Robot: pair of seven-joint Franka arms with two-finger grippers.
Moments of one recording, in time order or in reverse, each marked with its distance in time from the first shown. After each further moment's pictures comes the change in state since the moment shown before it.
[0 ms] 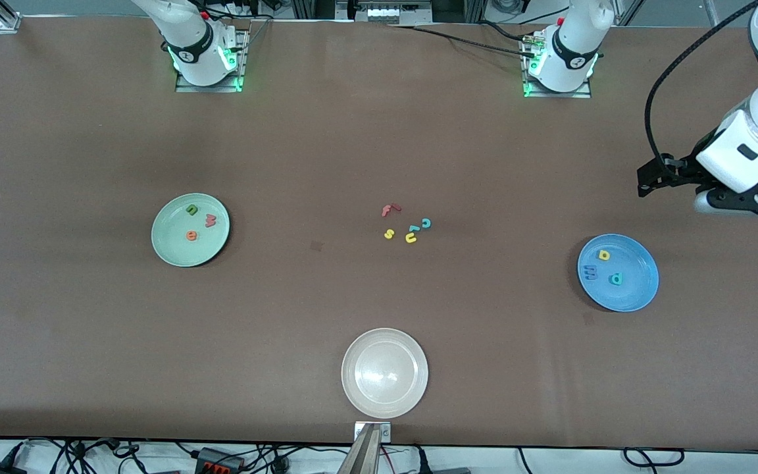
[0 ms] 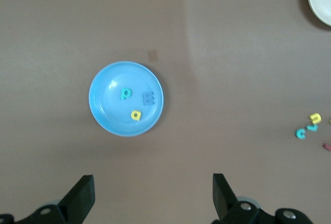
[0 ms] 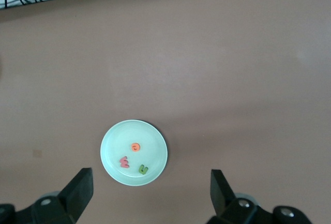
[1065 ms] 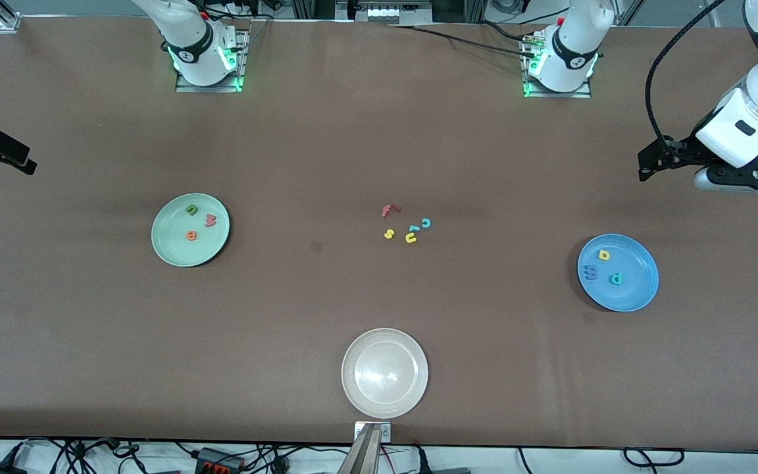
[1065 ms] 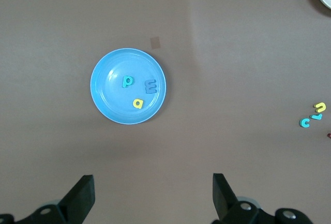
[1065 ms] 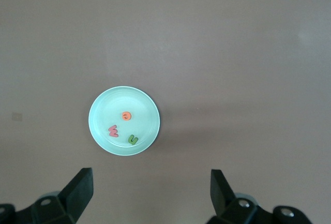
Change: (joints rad) left arm 0.031 -0.078 -0.025 -0.091 0.000 -0.012 0.009; right arm 0.001 -0.164 0.071 -0.238 -0.086 0.014 -0.002
